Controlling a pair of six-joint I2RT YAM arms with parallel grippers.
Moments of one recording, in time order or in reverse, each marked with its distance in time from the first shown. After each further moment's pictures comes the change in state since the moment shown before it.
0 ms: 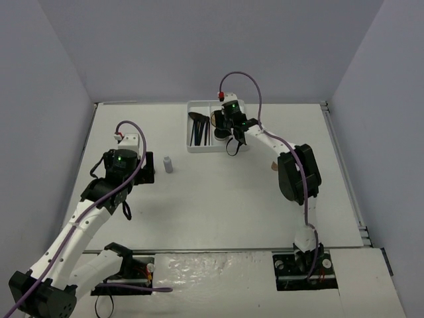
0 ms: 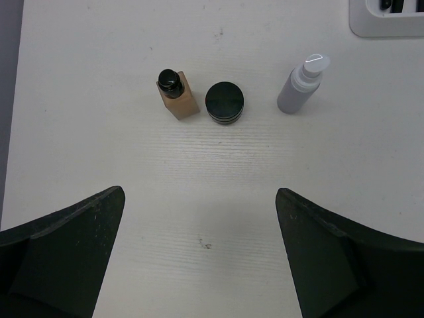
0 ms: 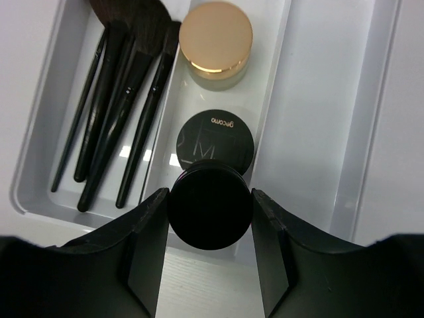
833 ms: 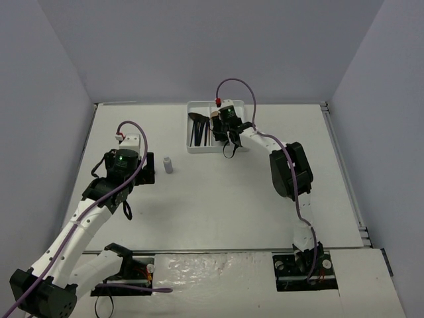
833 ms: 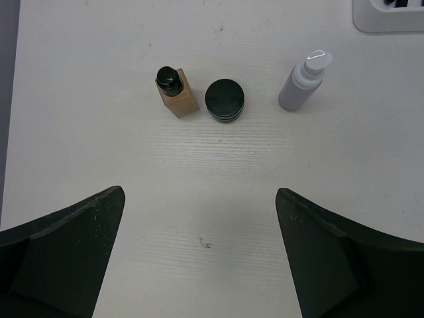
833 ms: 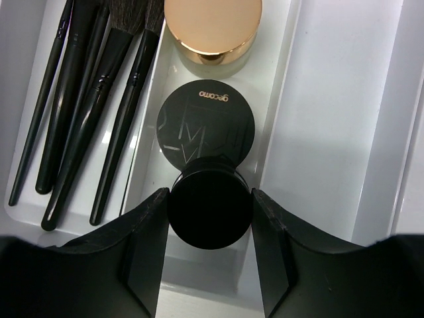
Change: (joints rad) left arm 0.000 0.016 0.000 0.000 0.000 0.000; right arm 0.000 0.115 0.042 0.008 0.013 -0.007
